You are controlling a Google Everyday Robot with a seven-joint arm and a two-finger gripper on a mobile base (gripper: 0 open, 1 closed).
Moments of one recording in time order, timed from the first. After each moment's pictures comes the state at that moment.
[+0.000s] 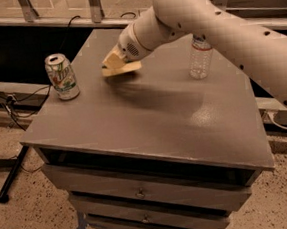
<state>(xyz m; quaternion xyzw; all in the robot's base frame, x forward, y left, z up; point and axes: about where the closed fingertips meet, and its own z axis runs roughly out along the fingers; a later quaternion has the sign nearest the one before) 0.684 0.057 0.901 -0.50 0.75 0.20 0.39</state>
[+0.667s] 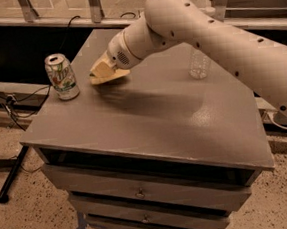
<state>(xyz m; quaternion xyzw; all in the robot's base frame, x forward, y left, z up) 0.658 0.092 0.893 -0.51 0.72 0.24 0.39</state>
